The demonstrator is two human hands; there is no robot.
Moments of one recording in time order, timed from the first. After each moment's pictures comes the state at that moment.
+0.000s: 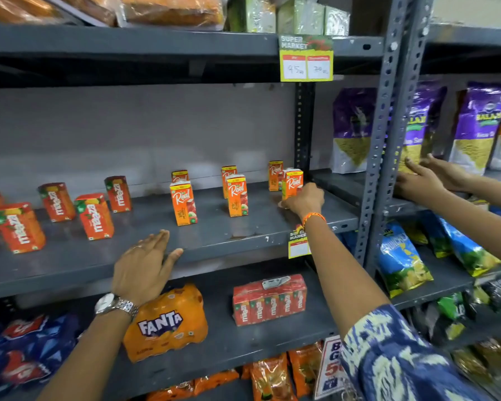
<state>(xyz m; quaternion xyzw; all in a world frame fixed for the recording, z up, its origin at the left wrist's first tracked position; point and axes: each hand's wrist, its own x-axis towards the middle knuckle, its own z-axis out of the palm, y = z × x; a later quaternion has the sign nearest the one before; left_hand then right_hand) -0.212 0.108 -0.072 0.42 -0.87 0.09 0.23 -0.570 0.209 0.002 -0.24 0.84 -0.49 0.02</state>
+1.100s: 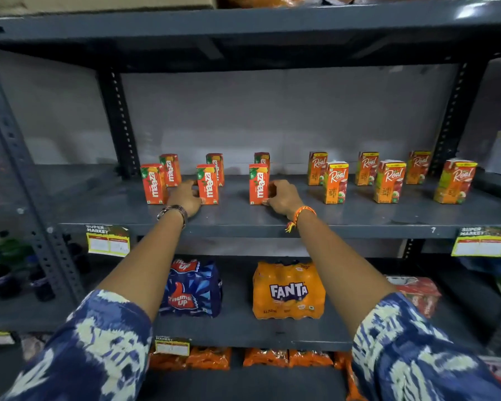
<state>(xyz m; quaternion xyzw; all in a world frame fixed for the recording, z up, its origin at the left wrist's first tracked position) 0.008 -0.067 -0.028 0.53 -0.73 -0.22 0.36 -0.231 0.016 -0.026 -0.58 0.71 -0.39 0.11</state>
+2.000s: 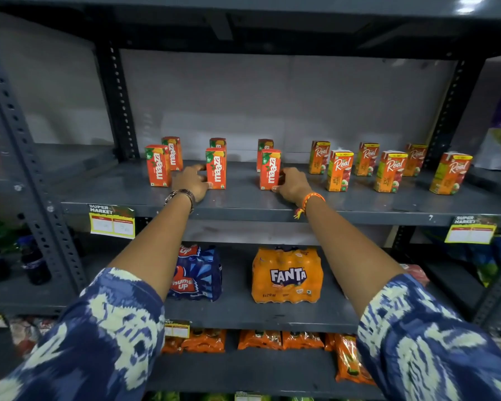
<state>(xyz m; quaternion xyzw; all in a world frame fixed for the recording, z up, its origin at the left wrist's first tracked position) 0.012 -0.058 -0.032 0.53 -0.74 -0.21 0.37 -0.231 0.022 -0.023 -0.56 0.75 -0.35 0.09</state>
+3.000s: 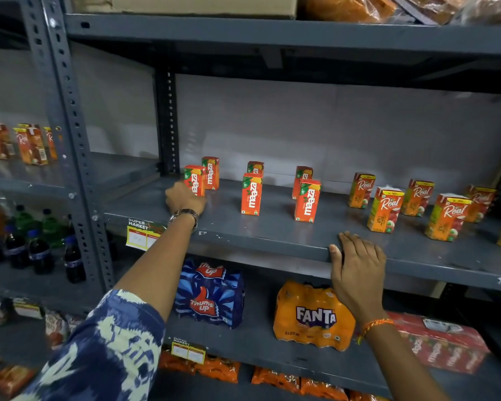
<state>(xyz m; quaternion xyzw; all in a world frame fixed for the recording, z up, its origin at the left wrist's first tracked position) 0.073 -0.099 -0.025 0.68 -0.52 -0.17 0.49 -0.239 0.109 -0.115 -0.54 0.72 -0.32 -0.29</state>
